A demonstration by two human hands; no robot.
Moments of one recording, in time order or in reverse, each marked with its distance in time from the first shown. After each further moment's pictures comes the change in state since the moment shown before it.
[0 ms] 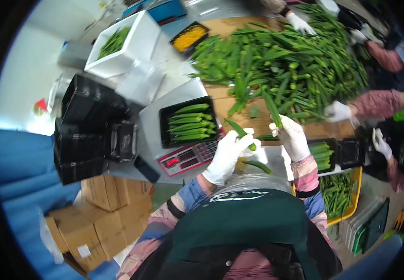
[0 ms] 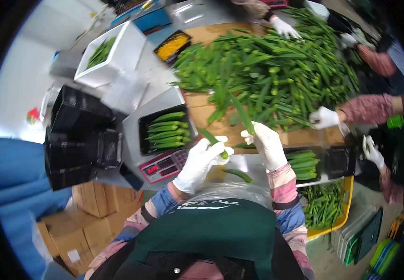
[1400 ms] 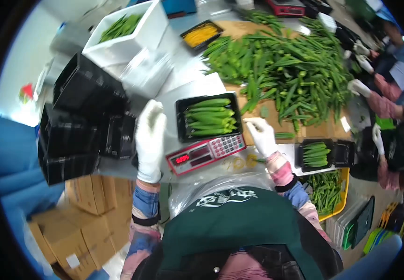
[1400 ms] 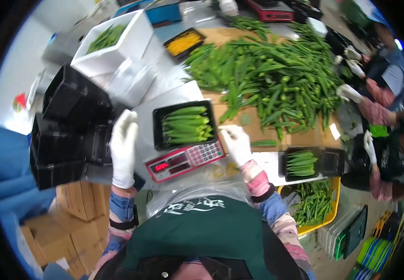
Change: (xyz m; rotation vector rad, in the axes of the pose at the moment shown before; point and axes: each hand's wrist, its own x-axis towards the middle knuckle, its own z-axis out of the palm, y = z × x) left_hand -0.073 0.114 -0.205 0.607 0.508 0.643; right_hand 0.022 0.096 0.111 -1.017 0.113 -0.379
